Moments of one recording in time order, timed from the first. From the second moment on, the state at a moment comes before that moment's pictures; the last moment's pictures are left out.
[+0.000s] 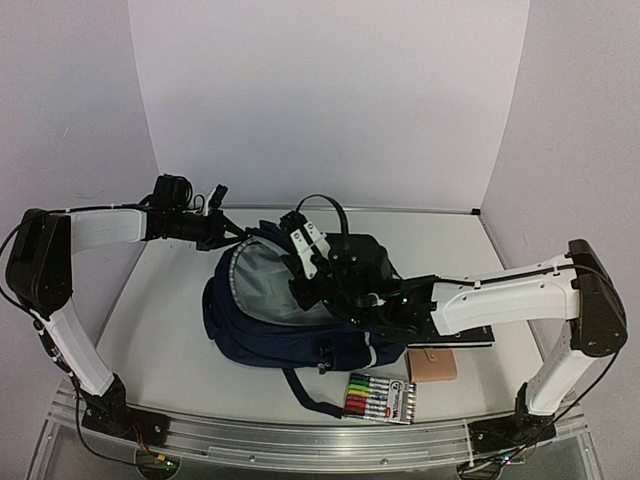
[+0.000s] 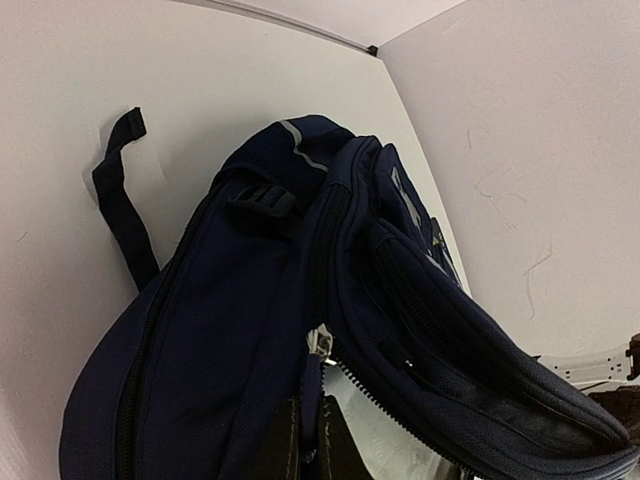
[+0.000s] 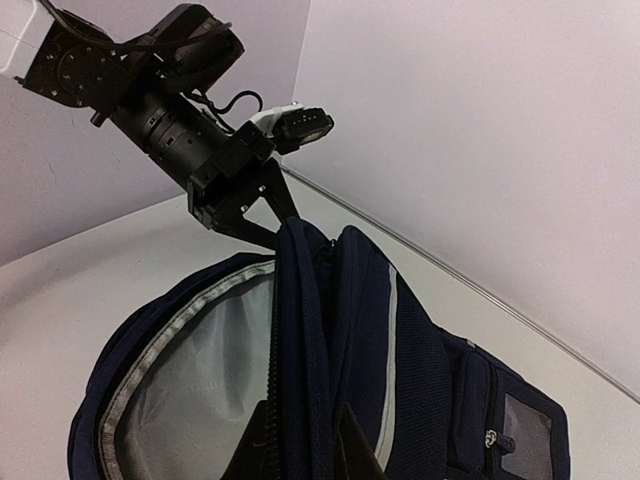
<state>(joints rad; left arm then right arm) -0.27 1.69 1.16 -0.14 0.79 -0.42 1.23 1.71 1.18 0.33 0.52 -0.09</state>
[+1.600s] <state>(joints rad) -0.21 1.01 0.66 -0.33 0.34 -0.73 1.11 1.85 1.59 -0.02 0.55 0.06</state>
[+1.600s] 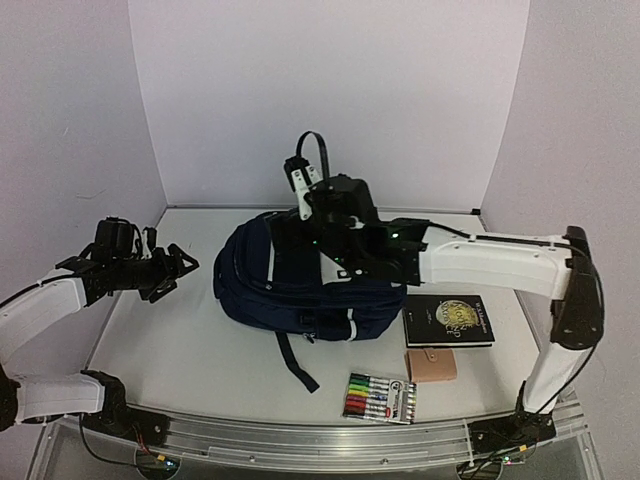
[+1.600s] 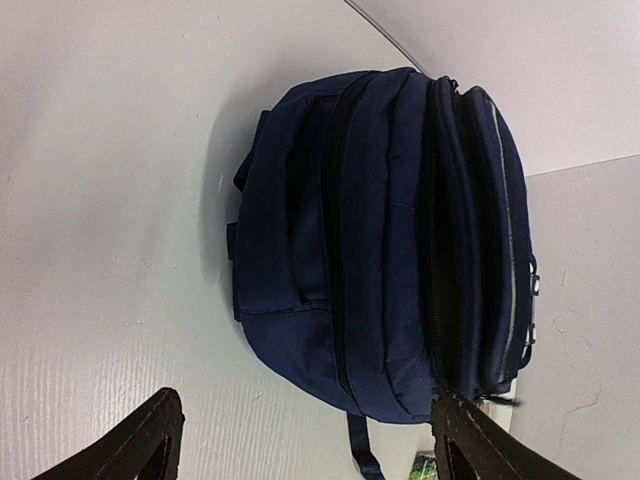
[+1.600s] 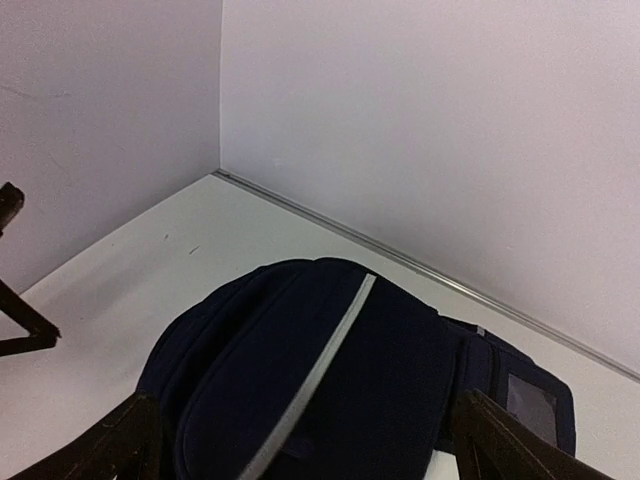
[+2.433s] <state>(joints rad) -0.58 1.00 0.64 -0.27 0.28 -0.91 0.80 1.52 0.98 -0.47 0.47 0.63</state>
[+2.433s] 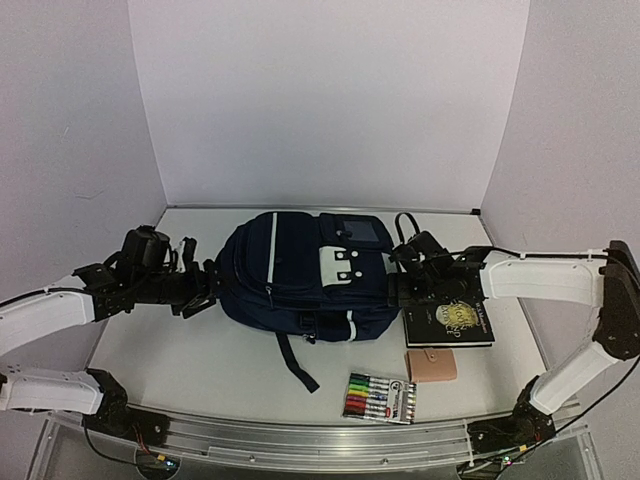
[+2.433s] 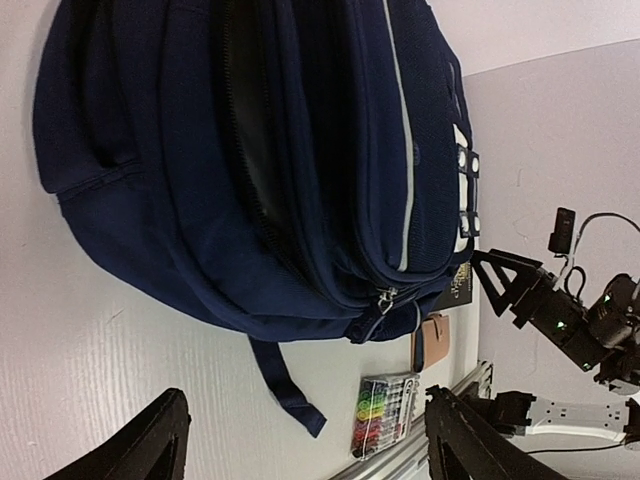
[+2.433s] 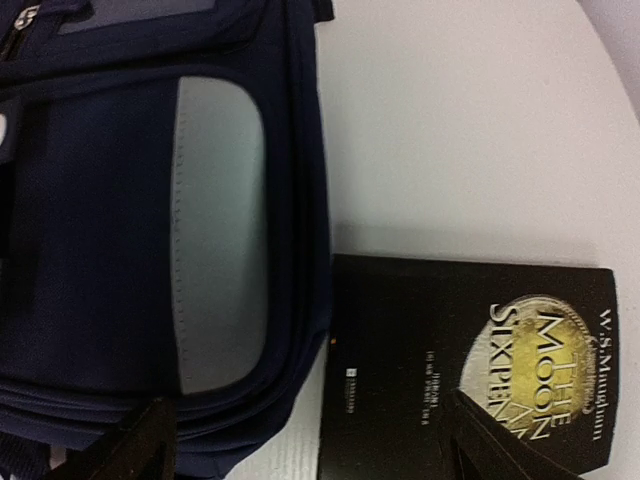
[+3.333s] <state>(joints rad) -0.66 1.46 0.79 0.12 0.22 -0.86 0.80 1.89 1.35 -0.21 0.47 0.47</state>
